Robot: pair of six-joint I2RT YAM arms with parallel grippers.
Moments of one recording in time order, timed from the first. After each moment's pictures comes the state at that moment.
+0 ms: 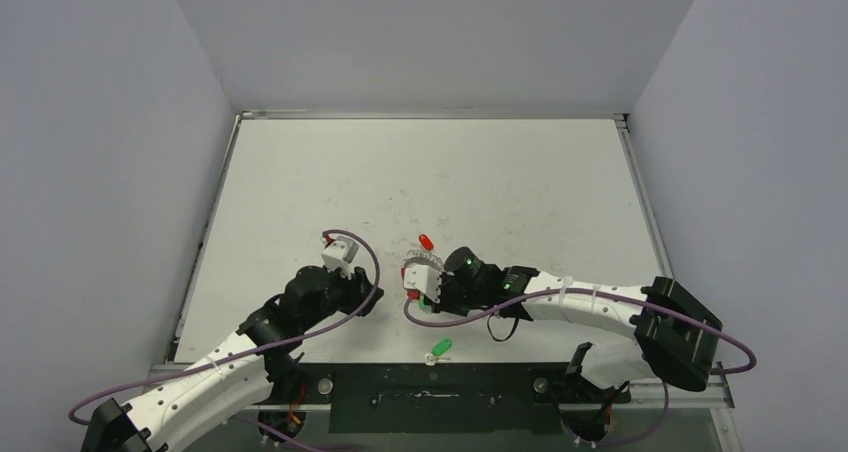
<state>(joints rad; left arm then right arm) -0.74 0.61 0.27 -0.13 -0.03 -0.48 1.03 1.37 0.69 -0.17 -0.16 -0.46</state>
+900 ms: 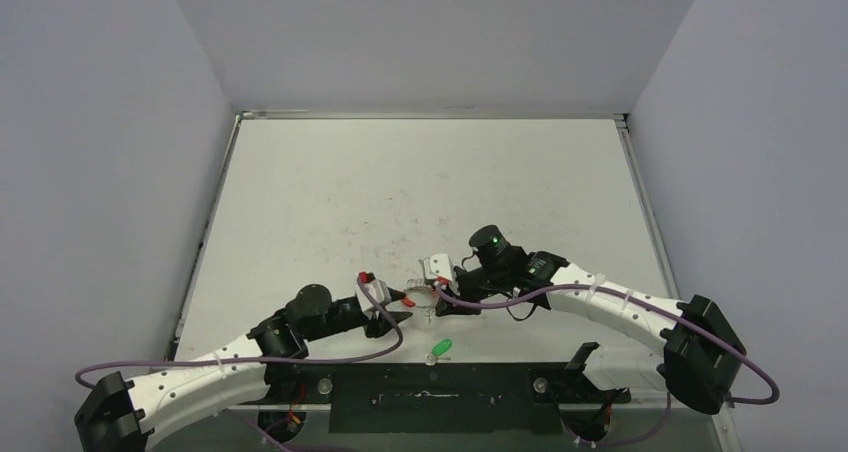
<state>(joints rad) -0.96 0.62 0.18 0.26 0.21 0.00 0.86 1.22 0.72 -0.32 -0.69 -0.54</state>
